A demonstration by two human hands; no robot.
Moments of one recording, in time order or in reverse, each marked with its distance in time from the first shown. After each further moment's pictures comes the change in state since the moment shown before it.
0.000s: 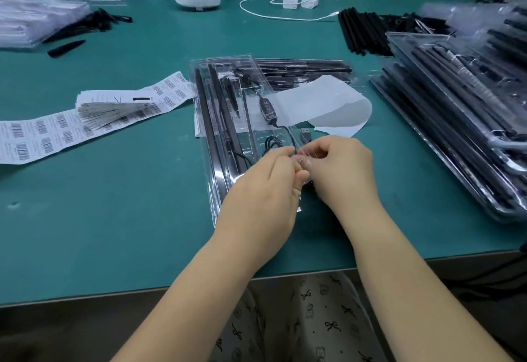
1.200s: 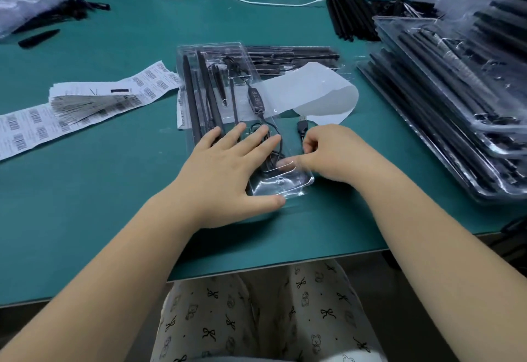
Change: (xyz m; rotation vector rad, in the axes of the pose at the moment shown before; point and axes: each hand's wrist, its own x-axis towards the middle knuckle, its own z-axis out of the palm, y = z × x) left_hand 0.024 -0.050 -0.012 0.445 -0.559 0.107; right_hand 0.032 0.017 -0.022 -0.392 -0.370 -0.057
